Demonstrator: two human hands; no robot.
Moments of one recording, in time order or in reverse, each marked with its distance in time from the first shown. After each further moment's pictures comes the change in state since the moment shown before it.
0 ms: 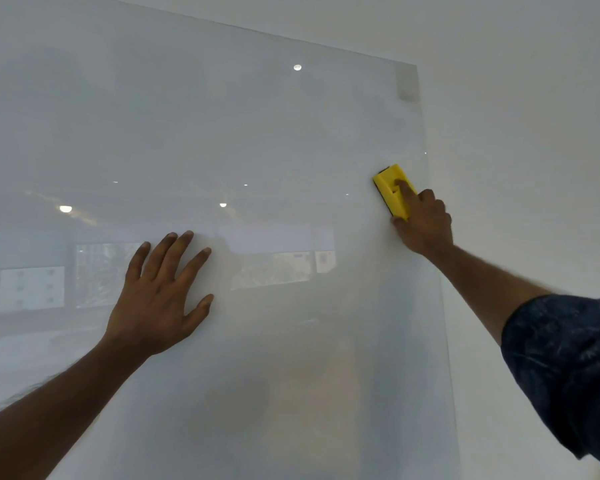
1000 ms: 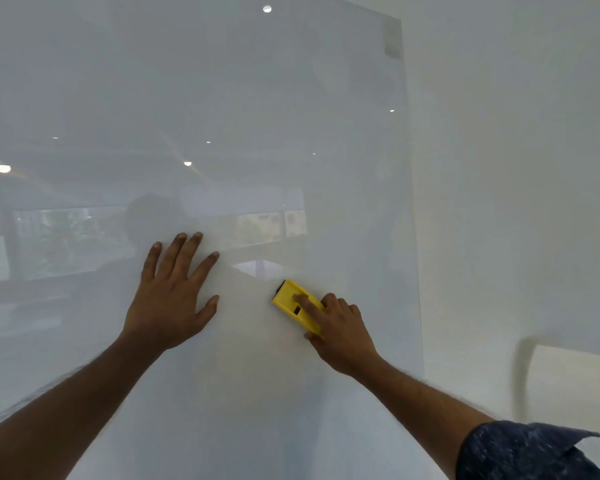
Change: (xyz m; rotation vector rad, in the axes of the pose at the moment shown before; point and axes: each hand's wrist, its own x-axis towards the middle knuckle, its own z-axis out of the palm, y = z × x) left_hand -0.076 0.006 -0.011 -0.120 -0.200 0.075; right_hand -0.297 -0.103 0.050 -0.015 -0.392 -0.333
